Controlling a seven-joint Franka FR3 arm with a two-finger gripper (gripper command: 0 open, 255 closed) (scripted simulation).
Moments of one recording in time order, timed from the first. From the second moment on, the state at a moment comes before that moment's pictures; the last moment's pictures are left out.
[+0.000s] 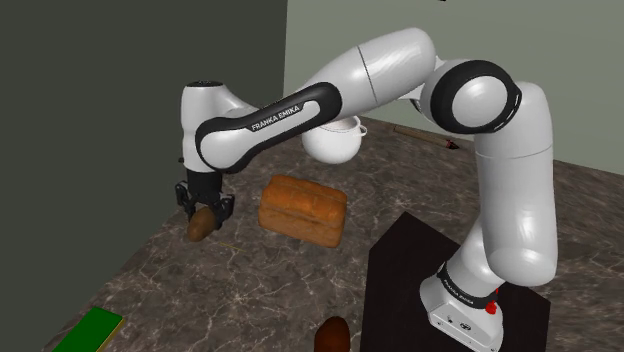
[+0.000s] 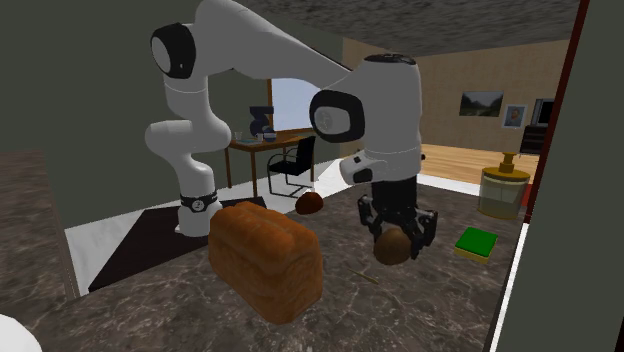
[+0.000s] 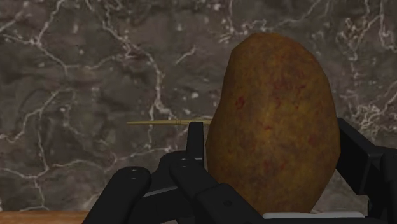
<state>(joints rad) 0.19 0.56 0.44 -1.63 -0.02 2.18 1.64</state>
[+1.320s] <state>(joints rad) 0.18 0.46 0.46 -1.49 0.01 1.96 1.65</state>
